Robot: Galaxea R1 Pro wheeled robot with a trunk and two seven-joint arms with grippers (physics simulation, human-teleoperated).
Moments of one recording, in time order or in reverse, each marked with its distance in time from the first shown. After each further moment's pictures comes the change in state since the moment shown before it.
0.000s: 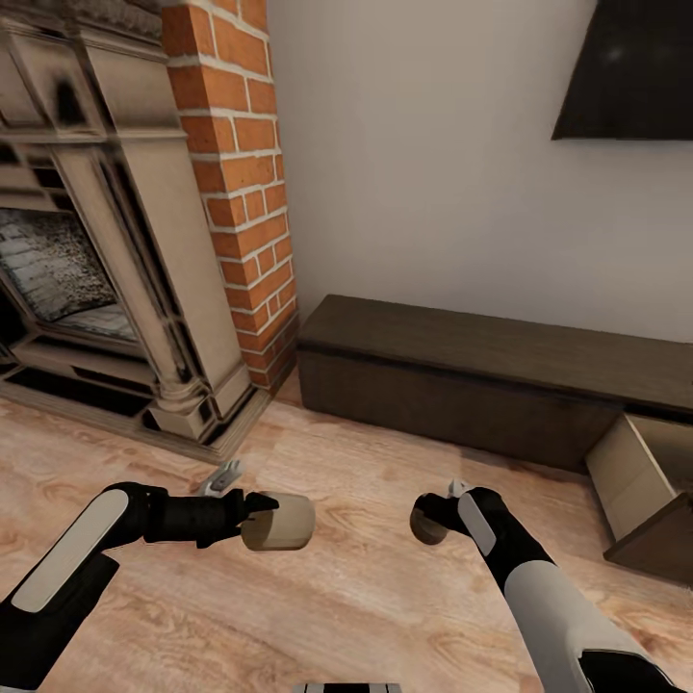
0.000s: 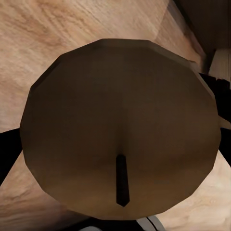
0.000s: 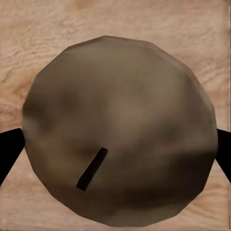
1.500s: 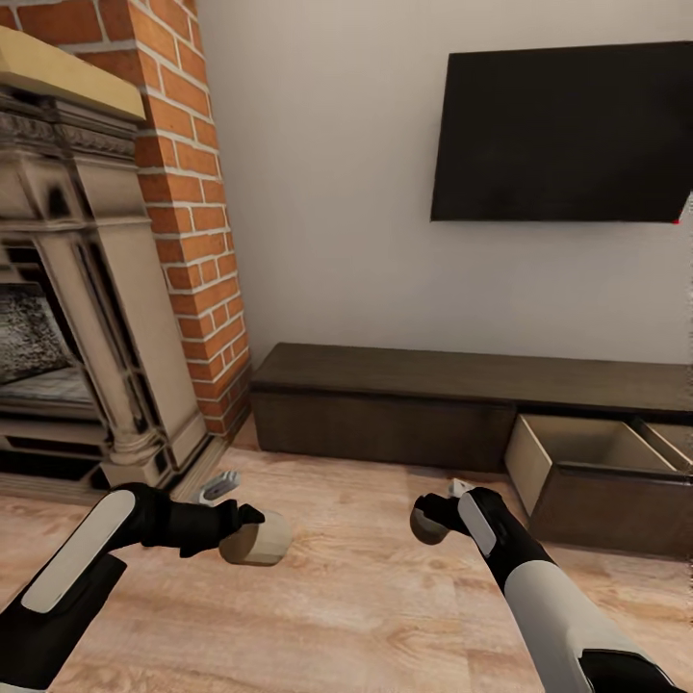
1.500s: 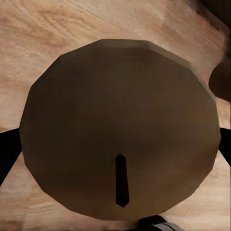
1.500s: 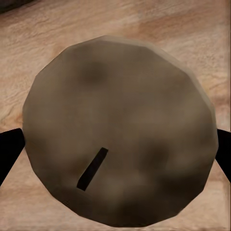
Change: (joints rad) left arm 0.000 -0.028 0.004 0.001 -0.030 -0.001 0.250; right arm 0.000 -0.001 0.000 0.000 0.001 0.000 0.002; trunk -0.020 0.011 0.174
